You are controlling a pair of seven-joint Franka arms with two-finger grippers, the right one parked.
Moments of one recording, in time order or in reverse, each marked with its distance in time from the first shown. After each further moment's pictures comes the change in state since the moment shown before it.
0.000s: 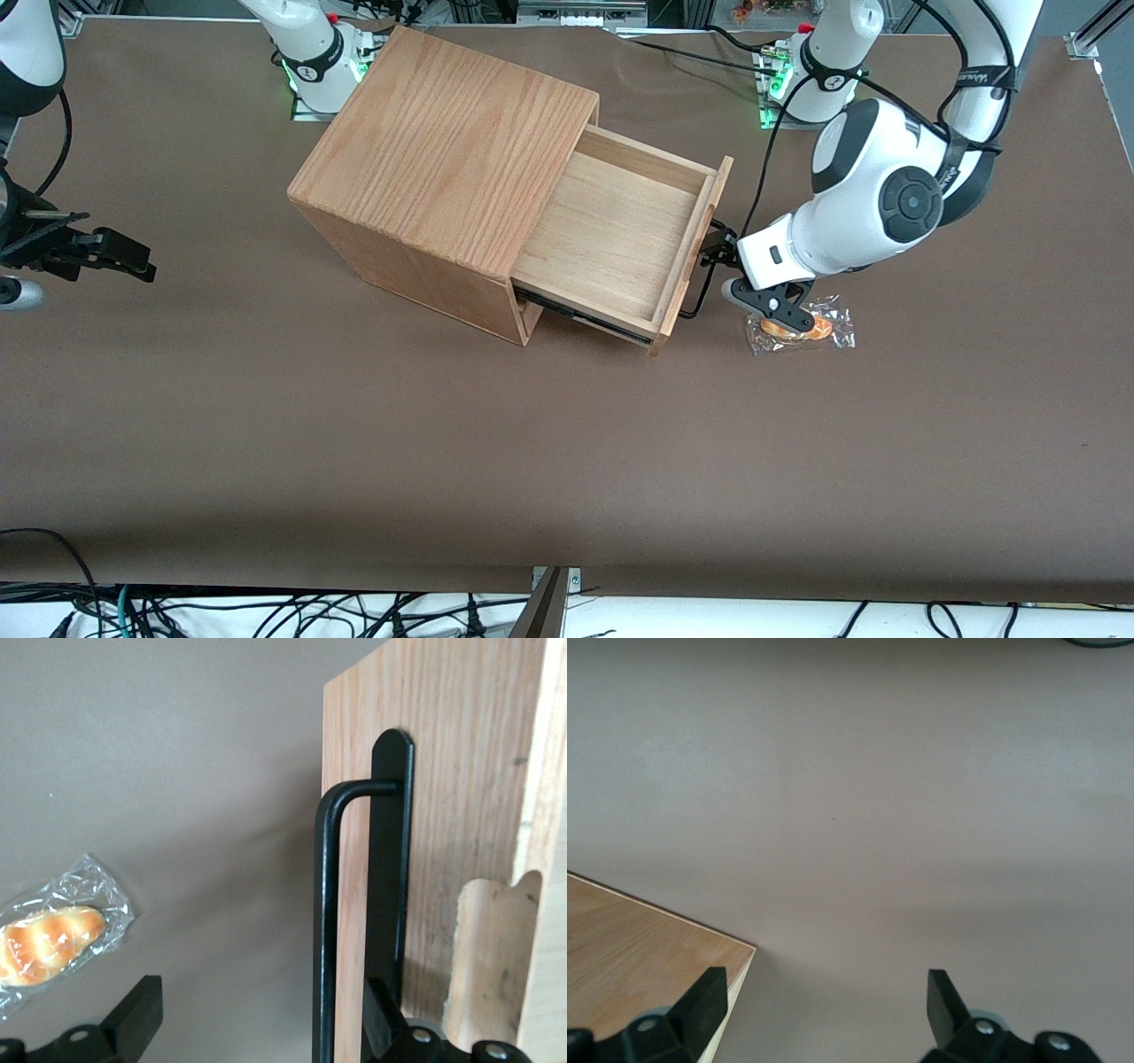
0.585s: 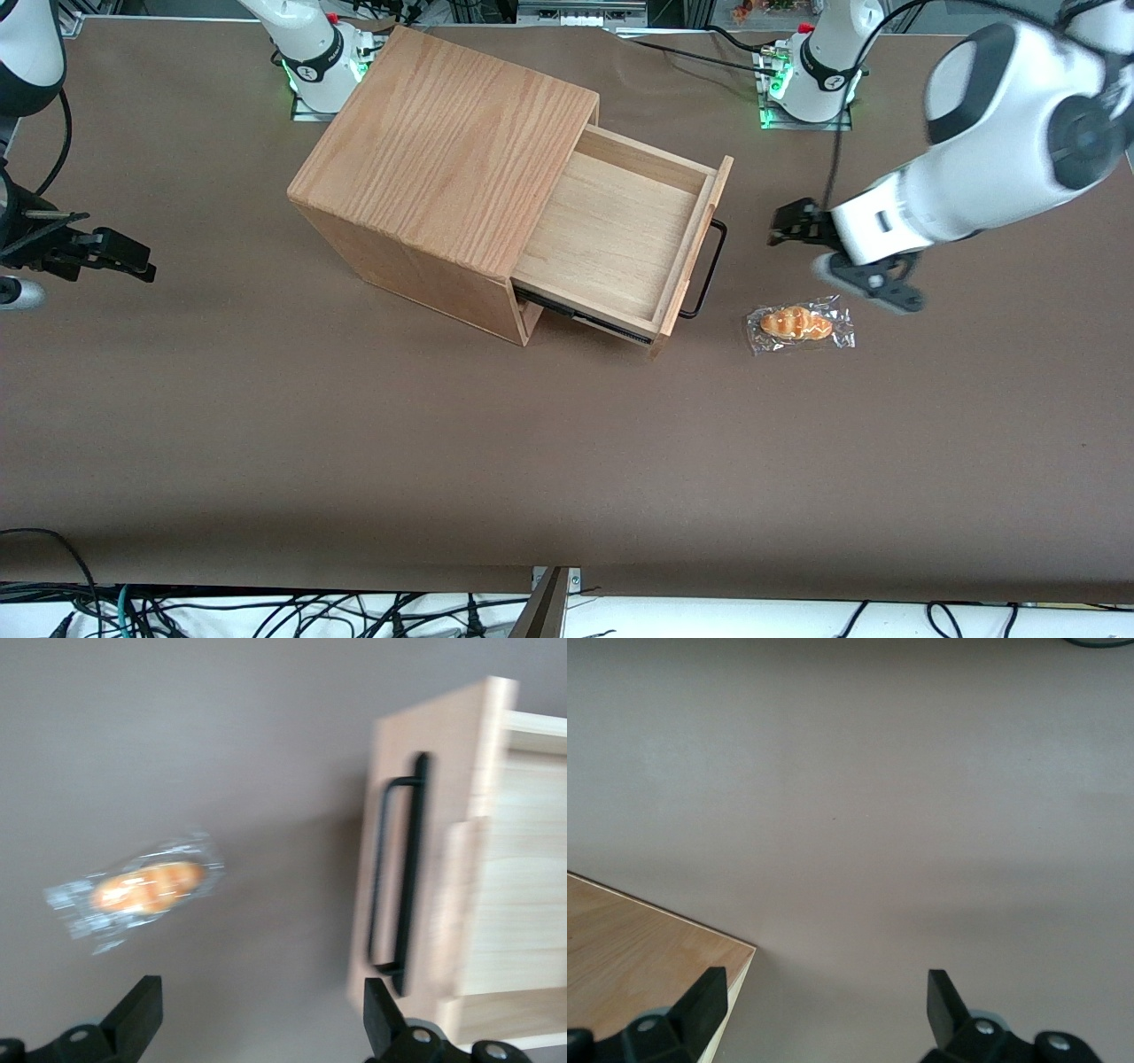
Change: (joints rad) arm 0.006 -0.142 0.173 0.137 0.081 -0.243 0.013
